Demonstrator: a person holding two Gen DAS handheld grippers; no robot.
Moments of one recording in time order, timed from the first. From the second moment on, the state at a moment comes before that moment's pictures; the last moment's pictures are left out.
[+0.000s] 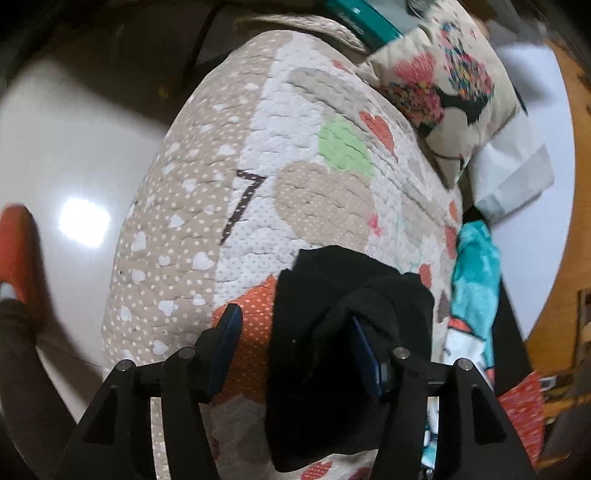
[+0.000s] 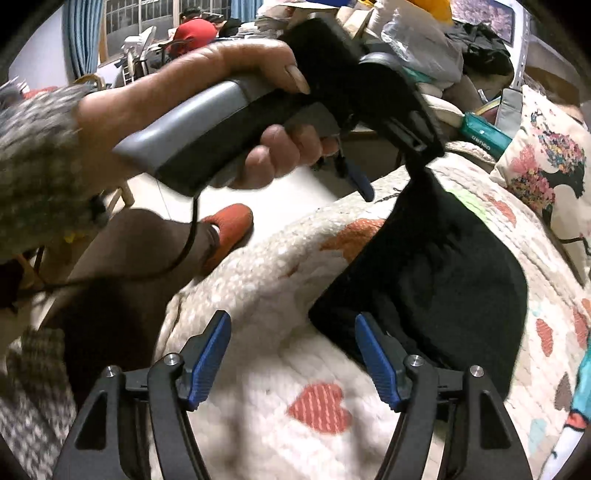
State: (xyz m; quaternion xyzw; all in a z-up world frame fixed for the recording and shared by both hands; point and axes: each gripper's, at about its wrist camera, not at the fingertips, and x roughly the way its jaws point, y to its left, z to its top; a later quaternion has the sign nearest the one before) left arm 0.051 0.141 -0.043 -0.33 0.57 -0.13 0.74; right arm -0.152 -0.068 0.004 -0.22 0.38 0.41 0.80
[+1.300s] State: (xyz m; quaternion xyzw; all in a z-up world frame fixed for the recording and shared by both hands) left arm 0.041 0.103 -0.040 -0.30 0.54 -0.07 0.78; right arm -0.012 -0.214 -0.031 0.15 0.54 0.24 0.80
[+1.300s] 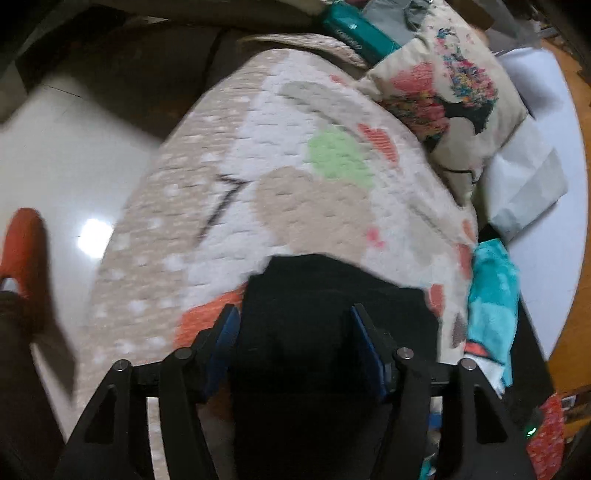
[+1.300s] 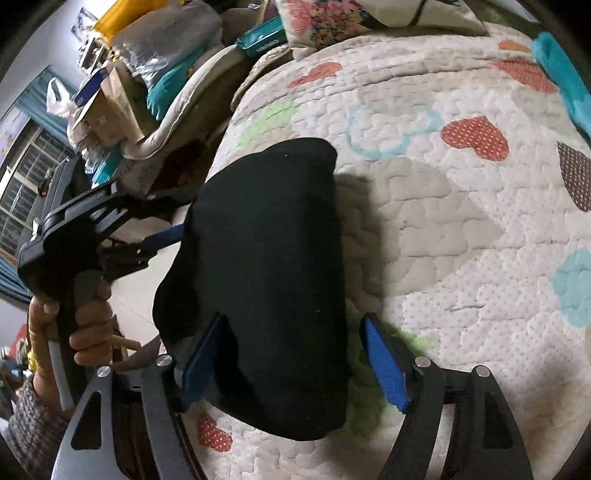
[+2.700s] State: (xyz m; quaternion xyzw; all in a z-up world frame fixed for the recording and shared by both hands) left arm -0.103 0.008 0.065 -0.03 0.41 0.08 0.91; right arm -0.062 -0.231 0.014 0.09 0.45 0.17 0.87
